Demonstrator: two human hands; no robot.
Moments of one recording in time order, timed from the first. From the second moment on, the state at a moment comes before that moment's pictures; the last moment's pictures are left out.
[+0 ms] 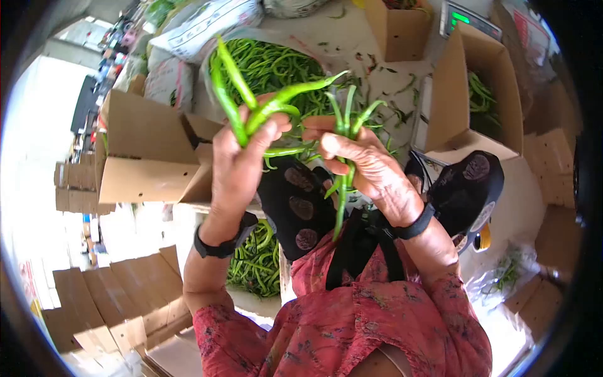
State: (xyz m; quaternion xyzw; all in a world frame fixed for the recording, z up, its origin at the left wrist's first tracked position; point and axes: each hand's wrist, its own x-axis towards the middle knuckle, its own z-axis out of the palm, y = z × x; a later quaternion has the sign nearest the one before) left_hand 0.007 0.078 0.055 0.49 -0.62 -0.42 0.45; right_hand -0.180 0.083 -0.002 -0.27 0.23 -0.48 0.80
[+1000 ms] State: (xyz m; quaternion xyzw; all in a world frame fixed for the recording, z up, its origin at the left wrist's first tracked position) left_hand -0.042 0.095 0.038 0.49 -0.61 -0.36 0.51; right_hand -0.270 0.039 -0.055 -0.13 -0.11 -0.55 0.82
